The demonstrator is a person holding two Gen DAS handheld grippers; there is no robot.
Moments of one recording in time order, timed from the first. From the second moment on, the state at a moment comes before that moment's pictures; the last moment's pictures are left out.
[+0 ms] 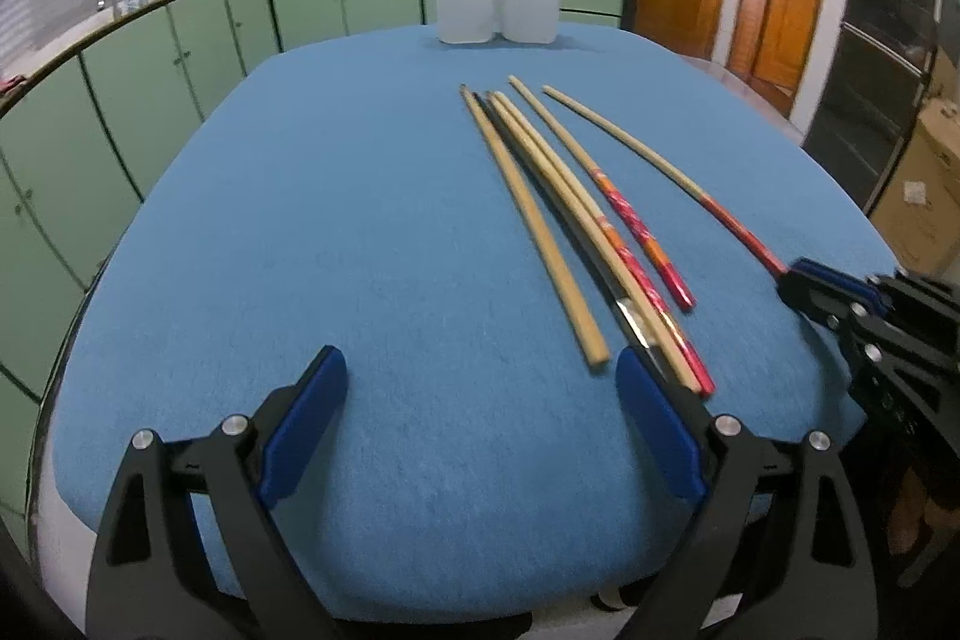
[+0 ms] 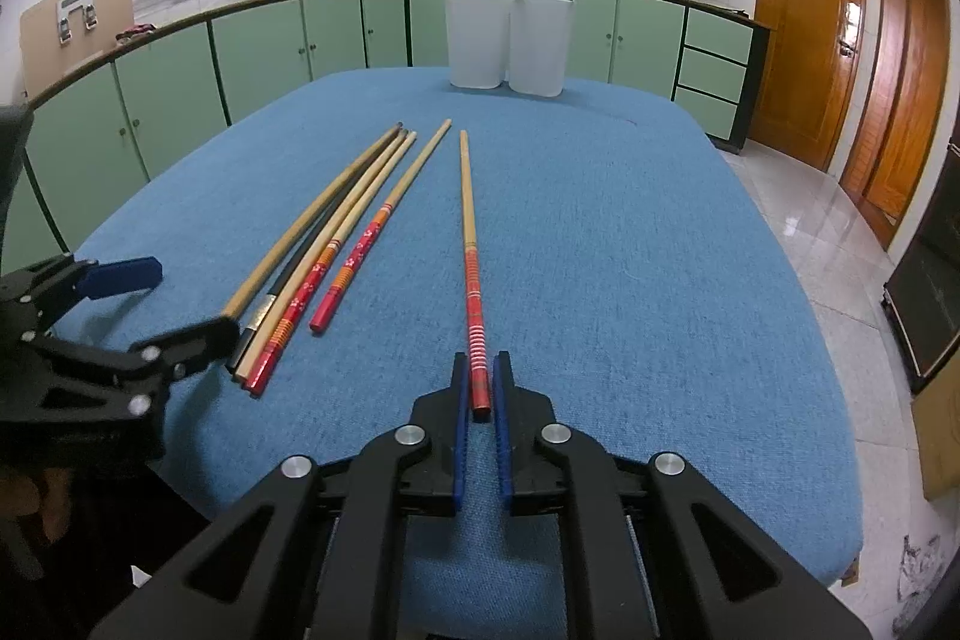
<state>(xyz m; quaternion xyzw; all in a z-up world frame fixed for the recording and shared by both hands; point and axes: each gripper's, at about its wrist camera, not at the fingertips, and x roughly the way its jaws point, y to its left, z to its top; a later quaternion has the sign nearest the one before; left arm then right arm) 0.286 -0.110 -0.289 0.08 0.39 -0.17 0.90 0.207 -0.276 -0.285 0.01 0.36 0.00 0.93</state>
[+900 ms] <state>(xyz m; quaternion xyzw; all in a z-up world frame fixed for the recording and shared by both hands) 0.305 -0.087 -0.285 0.03 0.38 -0.21 0.90 0.197 -0.273 -0.285 -0.01 0.35 -0.05 0.94</state>
